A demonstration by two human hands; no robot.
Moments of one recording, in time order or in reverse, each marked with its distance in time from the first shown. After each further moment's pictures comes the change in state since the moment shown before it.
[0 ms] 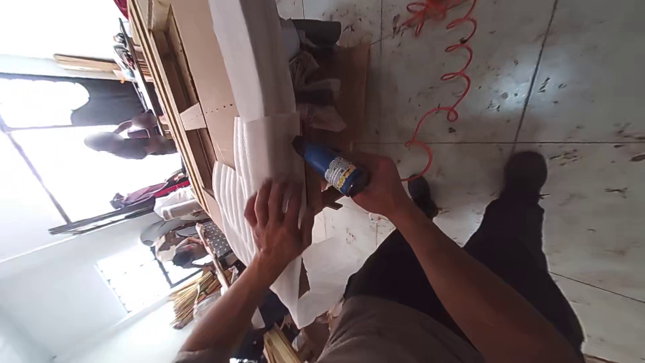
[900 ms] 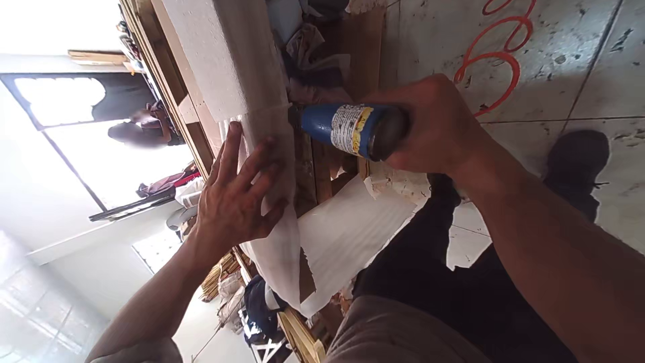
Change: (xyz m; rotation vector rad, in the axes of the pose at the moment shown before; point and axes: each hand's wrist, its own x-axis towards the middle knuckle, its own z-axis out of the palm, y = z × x) left_hand 0.071 -0.080 -0.018 -0.054 -0.312 0.412; right_hand 0.071 0.000 -0.065 -0.141 -0.136 -0.252
